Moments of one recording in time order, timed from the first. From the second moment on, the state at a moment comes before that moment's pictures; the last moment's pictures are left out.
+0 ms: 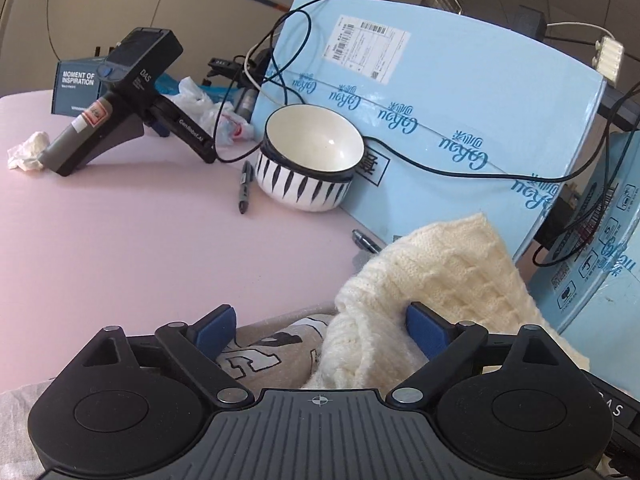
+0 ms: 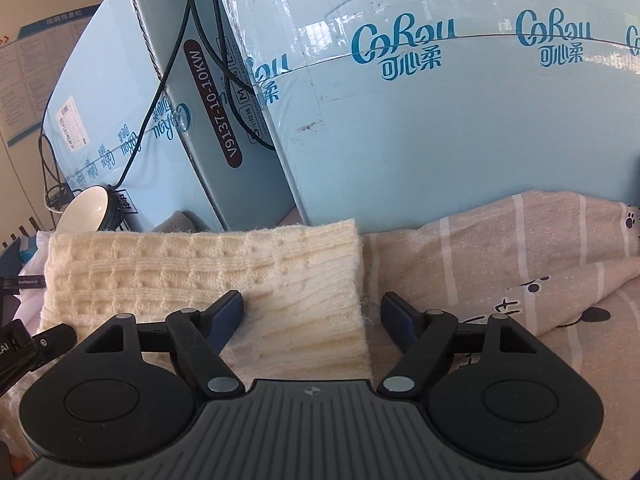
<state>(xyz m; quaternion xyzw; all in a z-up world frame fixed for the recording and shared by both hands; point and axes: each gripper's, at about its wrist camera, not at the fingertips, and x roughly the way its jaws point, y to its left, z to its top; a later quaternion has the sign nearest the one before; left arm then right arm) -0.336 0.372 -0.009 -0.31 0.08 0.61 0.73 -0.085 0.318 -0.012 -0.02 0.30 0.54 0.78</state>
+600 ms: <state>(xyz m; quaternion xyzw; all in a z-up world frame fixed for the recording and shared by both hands) -0.311 0.249 0.043 -0.09 -0.03 0.61 0.79 -0.076 0.169 0.047 -0.02 0.25 0.59 0.77</state>
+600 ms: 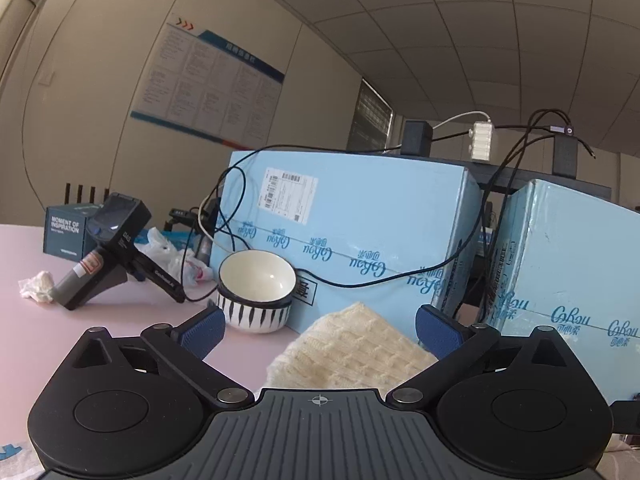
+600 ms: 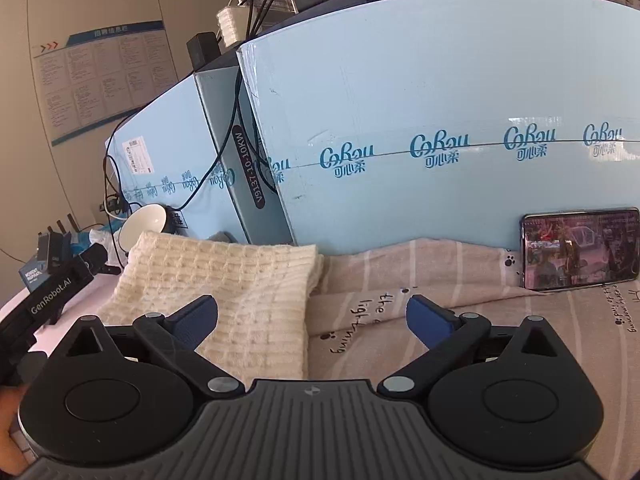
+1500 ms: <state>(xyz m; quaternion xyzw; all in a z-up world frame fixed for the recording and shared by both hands) -0.279 0.169 0.038 -0.21 0.08 0.66 0.72 -0.051 0.109 0.031 0.00 0.18 0.65 0.74</state>
